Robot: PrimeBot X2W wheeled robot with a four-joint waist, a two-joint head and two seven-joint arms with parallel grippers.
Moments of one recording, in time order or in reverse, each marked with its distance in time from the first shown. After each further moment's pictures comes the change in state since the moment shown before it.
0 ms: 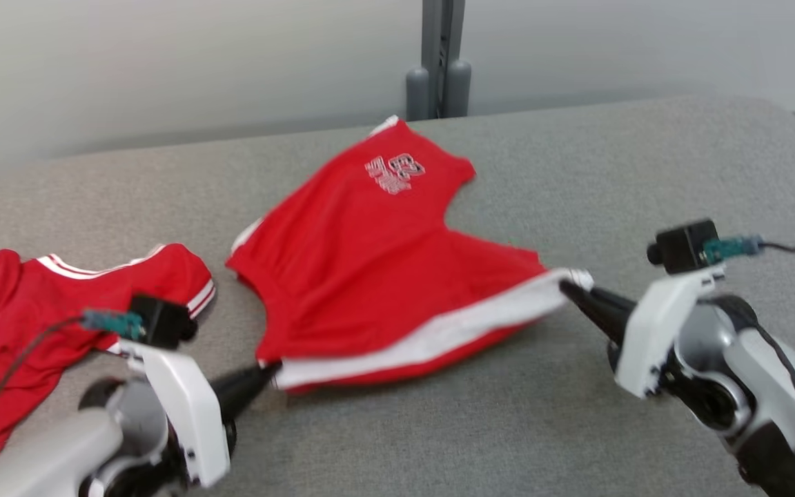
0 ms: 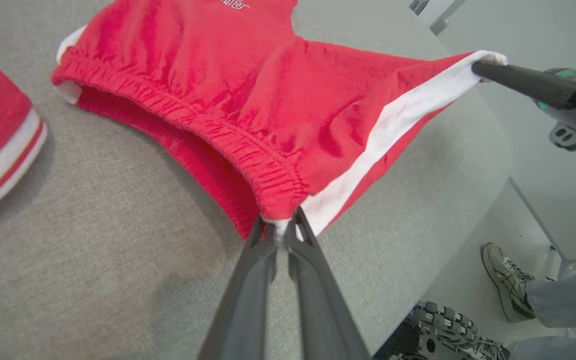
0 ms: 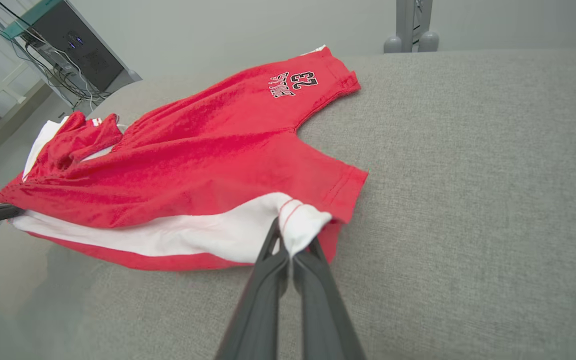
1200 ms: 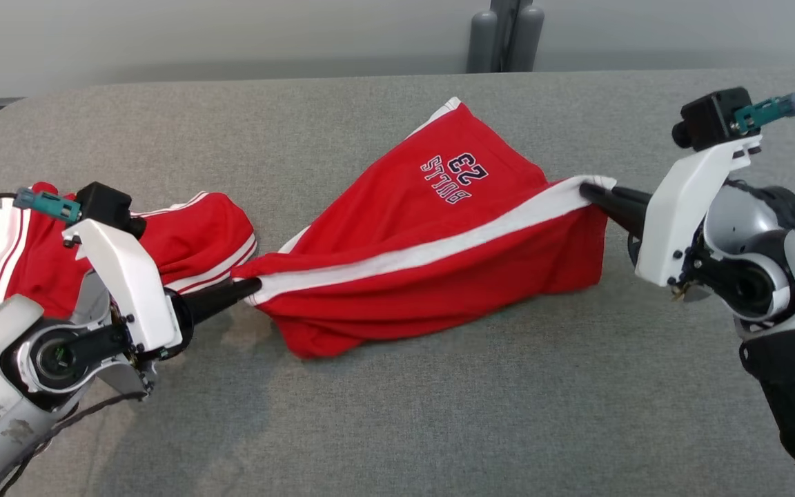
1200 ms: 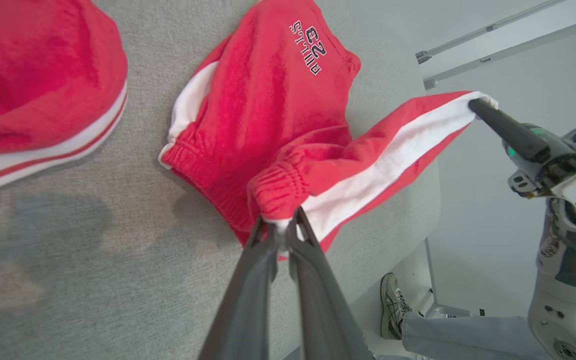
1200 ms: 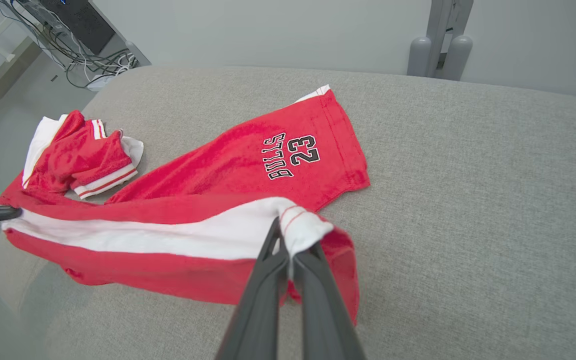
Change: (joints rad) left arm -0.144 0.003 0.149 0.081 -0.392 -0.016 0.360; right arm -0.047 0.164 -0.469 -0.187 -0.304 0.000 0.540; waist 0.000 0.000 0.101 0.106
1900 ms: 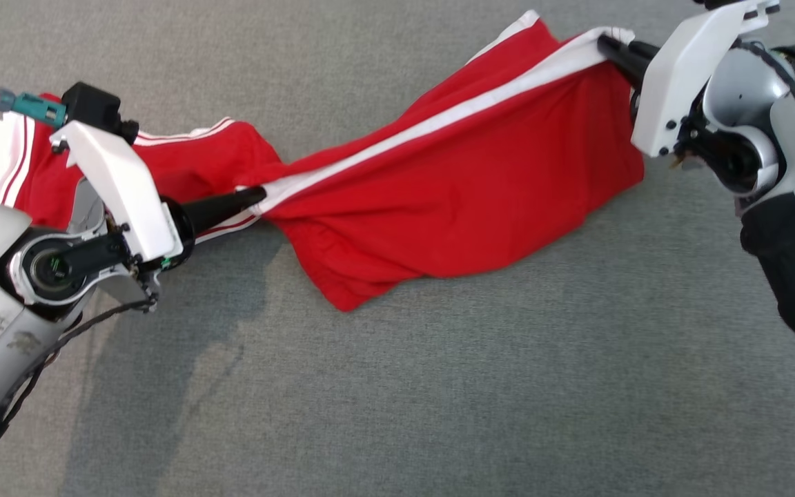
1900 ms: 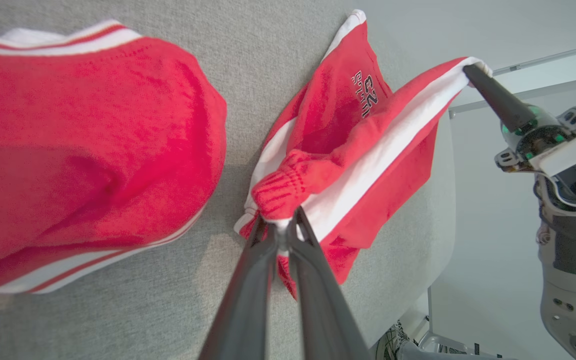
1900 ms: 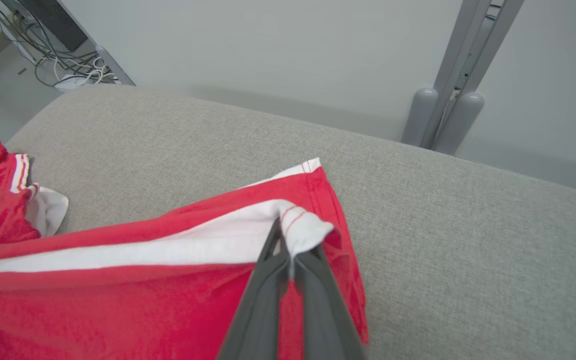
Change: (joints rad) left arm -0.161 -0.091 0.046 0.147 0.007 -0.047 0.057; right arm -0.390 0.014 0.160 0.378 -0.068 0.000 -0.264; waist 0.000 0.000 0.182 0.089
